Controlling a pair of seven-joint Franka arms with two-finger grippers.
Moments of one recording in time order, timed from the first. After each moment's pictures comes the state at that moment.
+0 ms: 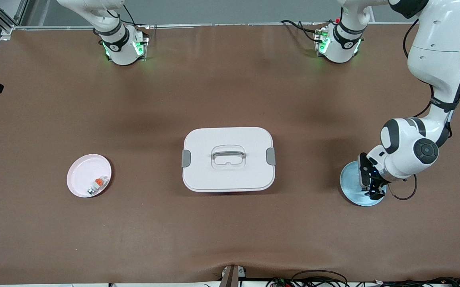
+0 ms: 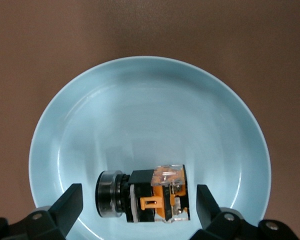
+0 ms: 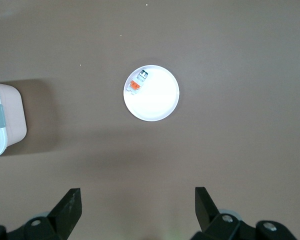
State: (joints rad) left arm 0.07 0.64 -0.06 -1.84 0.03 2.56 1.69; right arm -0.06 -0.02 -0.06 -1.42 0.02 1.41 -0.04
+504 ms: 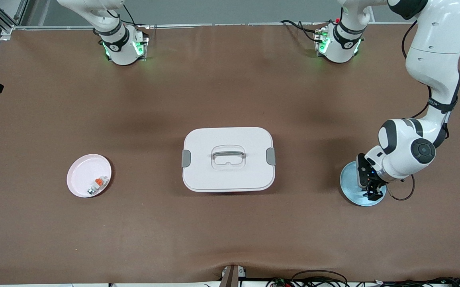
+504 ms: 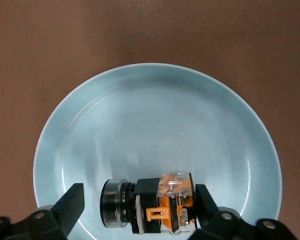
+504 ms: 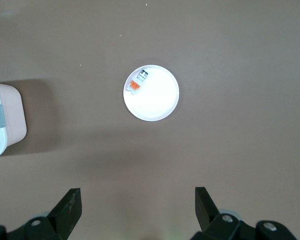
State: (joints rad) left arm 0.07 0.65 -0.07 -1.84 0.03 2.59 1.69; right arm -0.06 -0.02 -0.06 -1.42 0.02 1.41 -0.04
